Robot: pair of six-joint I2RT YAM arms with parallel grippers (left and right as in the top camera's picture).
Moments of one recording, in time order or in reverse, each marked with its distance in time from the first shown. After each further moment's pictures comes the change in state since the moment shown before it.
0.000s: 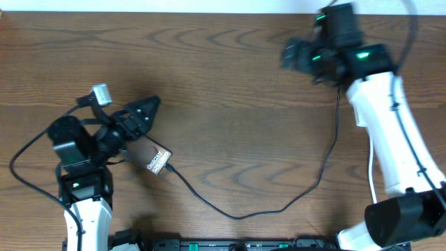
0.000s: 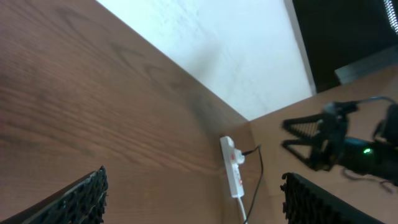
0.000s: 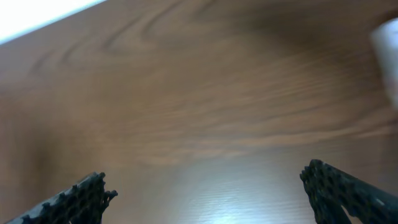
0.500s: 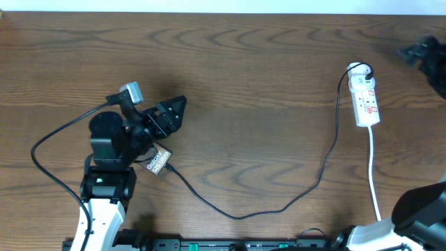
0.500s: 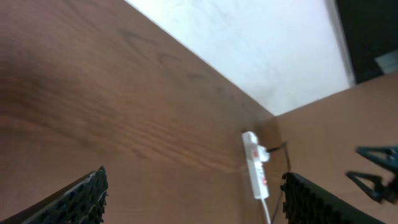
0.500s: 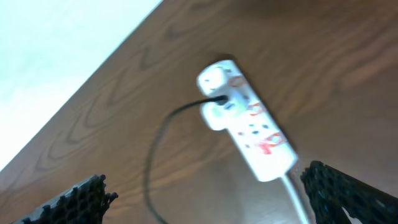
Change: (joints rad) left arm -0.313 0.000 0.000 -0.036 -0.377 -0.009; right arm -0.716 0.031 0.066 -0.105 -0.396 -0.242
